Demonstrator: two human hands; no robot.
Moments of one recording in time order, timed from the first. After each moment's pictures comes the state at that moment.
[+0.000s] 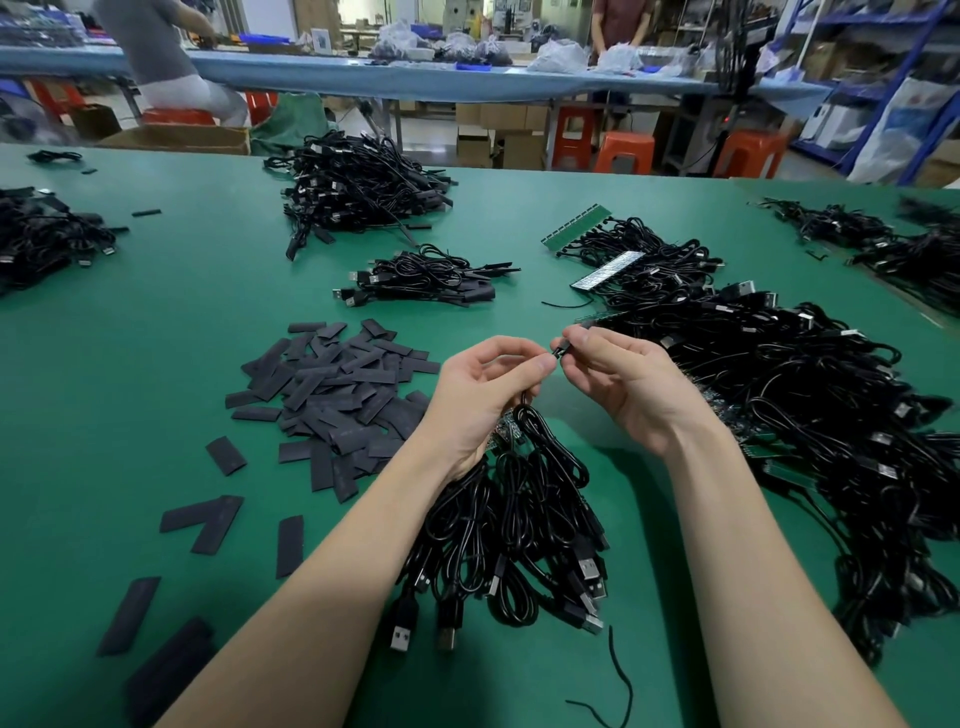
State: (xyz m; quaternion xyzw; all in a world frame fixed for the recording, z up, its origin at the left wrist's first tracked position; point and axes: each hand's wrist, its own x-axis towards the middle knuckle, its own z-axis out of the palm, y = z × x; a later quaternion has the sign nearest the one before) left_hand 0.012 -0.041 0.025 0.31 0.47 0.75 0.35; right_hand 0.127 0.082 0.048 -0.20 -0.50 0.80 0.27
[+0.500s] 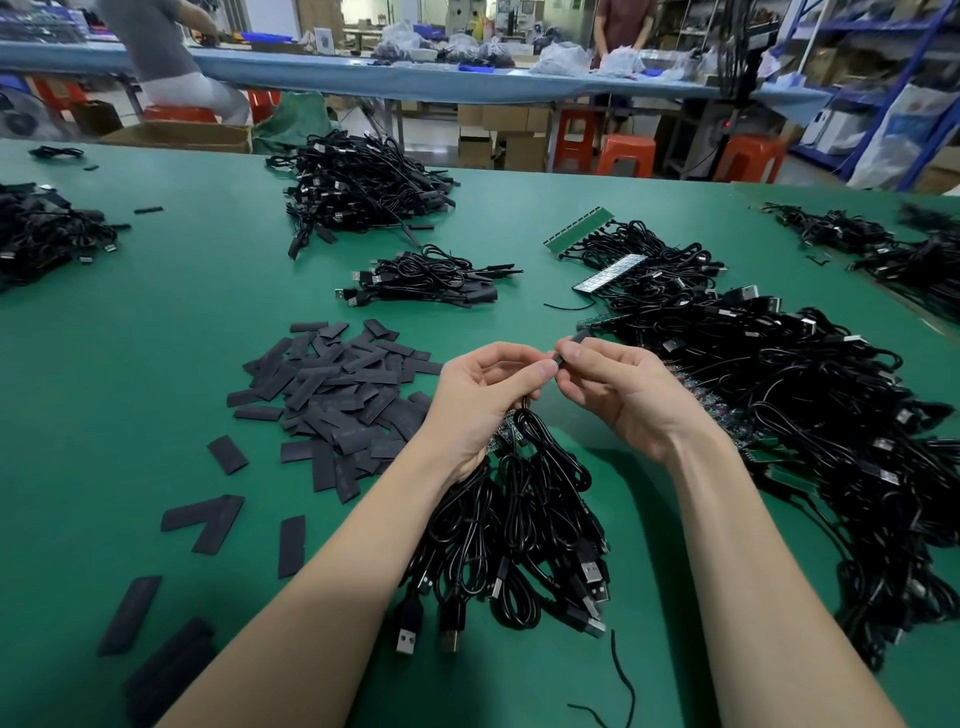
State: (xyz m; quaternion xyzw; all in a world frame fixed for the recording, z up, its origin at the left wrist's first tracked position) left_hand 0.008 -0.042 0.020 0.32 0.48 0.74 0.34; right_hand 0.127 0.079 0.044 -0.18 -0.53 0.80 0.22
